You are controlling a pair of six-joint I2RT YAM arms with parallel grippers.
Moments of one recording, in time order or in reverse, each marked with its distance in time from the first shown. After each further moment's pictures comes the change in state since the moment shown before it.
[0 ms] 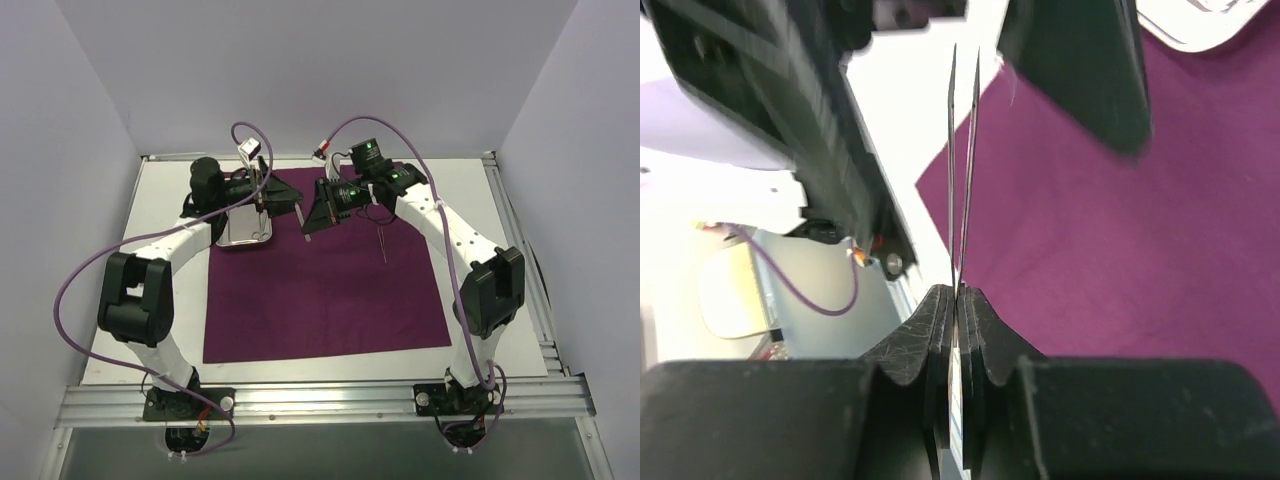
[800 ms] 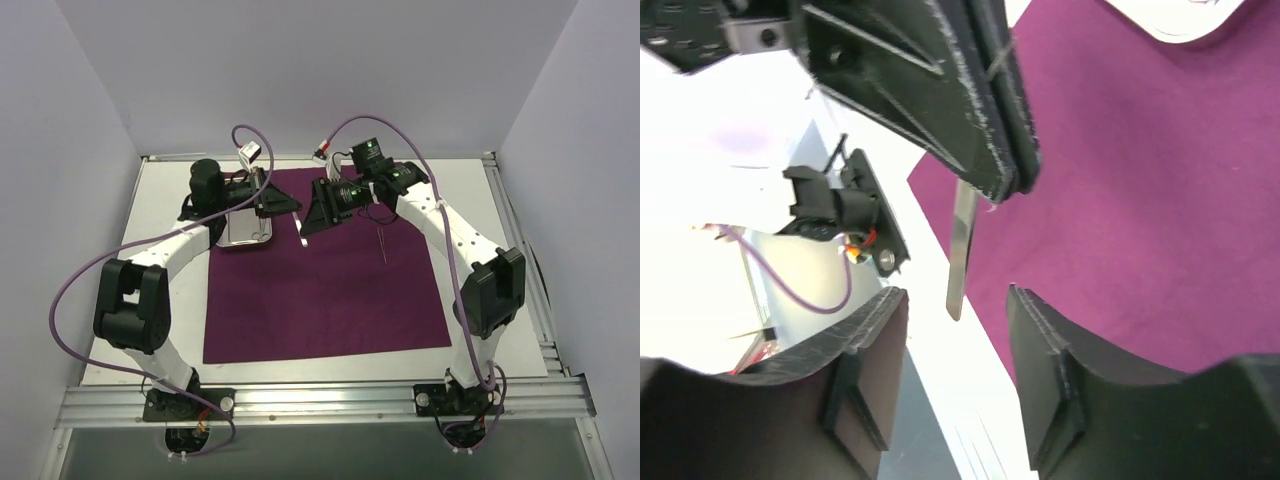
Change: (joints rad) left arm 0.000 -0.048 -0.001 -0.200 -0.030 0.153; right arm 0.006 0.007 0.024 -0.055 0.046 -0.030
